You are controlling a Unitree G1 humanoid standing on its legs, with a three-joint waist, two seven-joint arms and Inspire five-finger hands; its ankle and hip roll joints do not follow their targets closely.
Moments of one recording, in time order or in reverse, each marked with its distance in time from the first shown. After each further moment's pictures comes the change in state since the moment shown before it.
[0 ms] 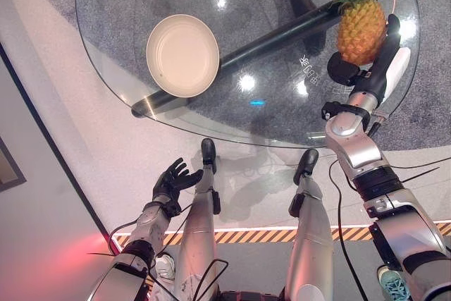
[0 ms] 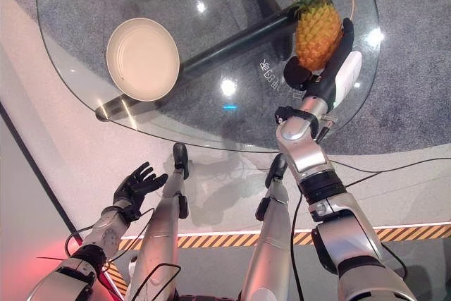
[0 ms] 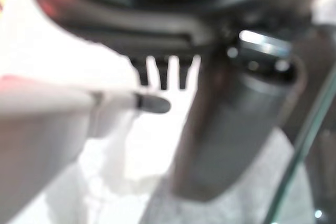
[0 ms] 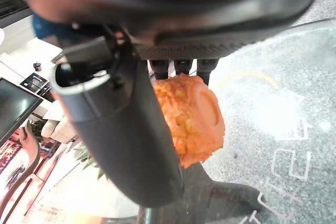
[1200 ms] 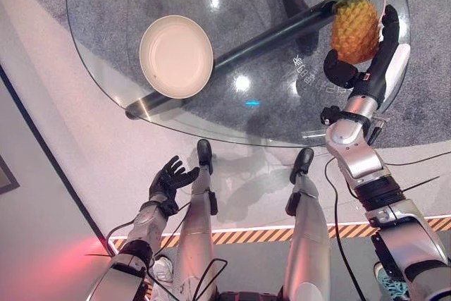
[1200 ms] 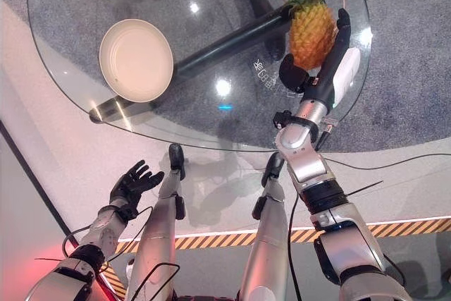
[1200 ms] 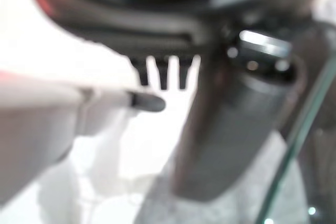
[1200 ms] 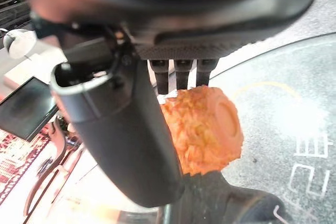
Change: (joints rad) left arm 0.002 0.002 0.016 0.000 0.001 -0.020 0.002; right arm 0.073 -0.004 -0.006 -0.104 -0.093 -0.032 0.014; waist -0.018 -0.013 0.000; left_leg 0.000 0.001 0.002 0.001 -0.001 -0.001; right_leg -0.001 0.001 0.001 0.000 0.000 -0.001
